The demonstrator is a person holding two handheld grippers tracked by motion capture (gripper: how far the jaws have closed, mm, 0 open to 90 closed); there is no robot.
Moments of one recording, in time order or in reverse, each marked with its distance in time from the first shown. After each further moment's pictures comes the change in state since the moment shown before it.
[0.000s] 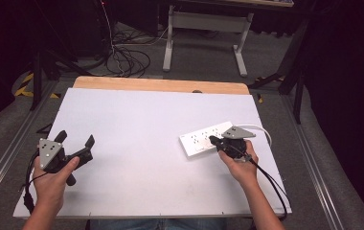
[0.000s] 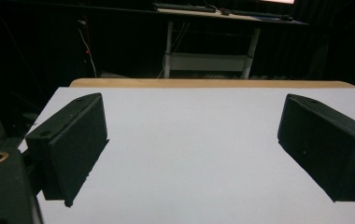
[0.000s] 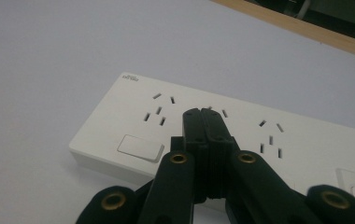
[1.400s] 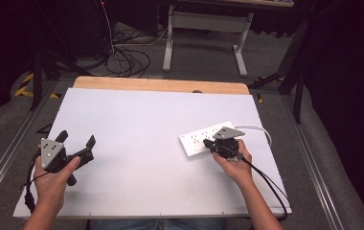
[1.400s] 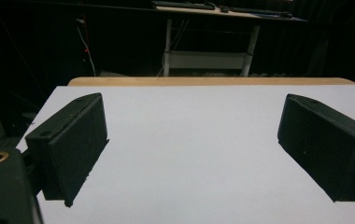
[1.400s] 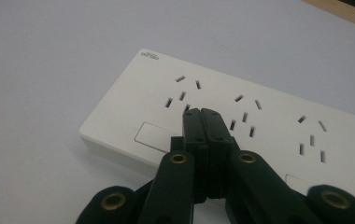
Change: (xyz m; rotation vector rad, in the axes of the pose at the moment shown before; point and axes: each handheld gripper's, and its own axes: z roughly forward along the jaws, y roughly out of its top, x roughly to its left) left arm -0.001 -0.001 0.001 0.011 -0.003 0.010; right arm 0.009 0.000 0.018 0.087 0.050 -0.061
